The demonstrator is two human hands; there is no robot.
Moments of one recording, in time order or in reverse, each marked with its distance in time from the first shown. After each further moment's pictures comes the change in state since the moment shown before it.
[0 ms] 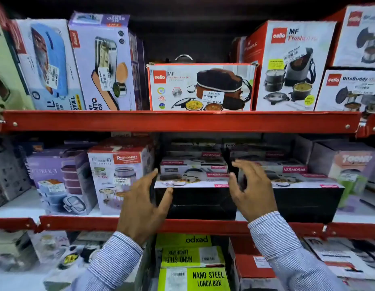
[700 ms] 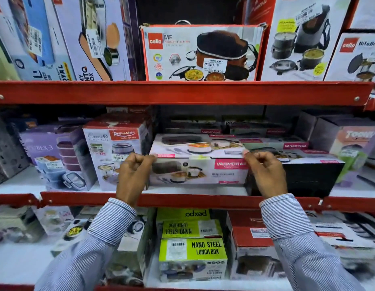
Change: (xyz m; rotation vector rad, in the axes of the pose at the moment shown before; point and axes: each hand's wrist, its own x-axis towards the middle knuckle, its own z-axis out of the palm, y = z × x) left_hand 0.018 -0.024 0.008 -0.781 -0.012 -0.515; right_hand -0.008 0.031 -0.002 0.467 0.013 0.664
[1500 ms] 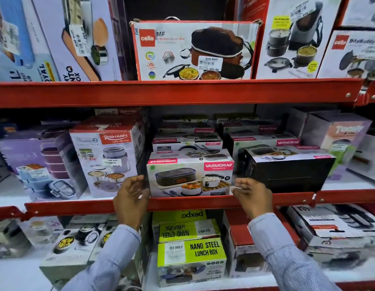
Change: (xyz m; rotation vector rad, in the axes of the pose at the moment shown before) left_hand 0.002 -0.081 -0.002 0.283 0.145 0.115; right_hand -0.015 0.073 0.016 -0.292 -0.088 -0.006
